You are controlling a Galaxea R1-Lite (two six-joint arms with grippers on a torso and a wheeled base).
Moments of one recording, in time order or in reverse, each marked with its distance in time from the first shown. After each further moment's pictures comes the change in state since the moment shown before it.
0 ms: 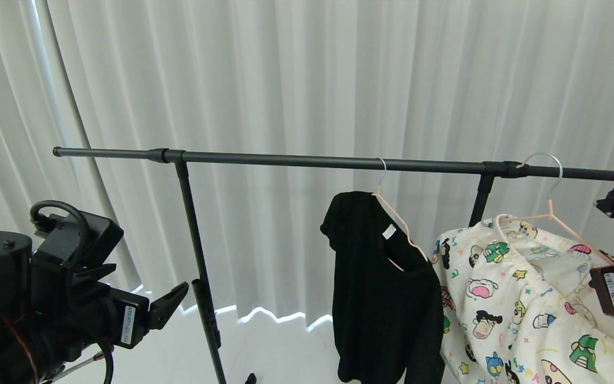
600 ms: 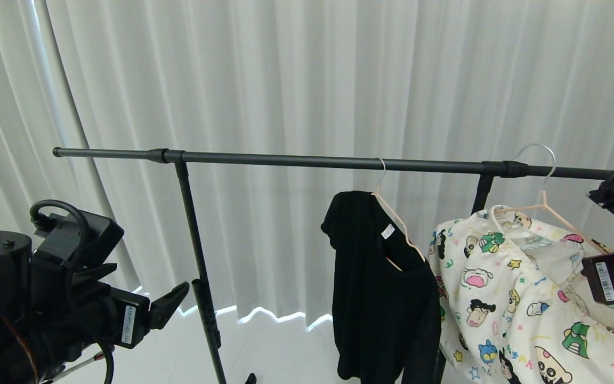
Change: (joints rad) left arm 0.000 0.000 -0.002 0.000 0.000 -0.003; right arm -0.001 0.031 -0.020 -0.056 0.002 -0.033
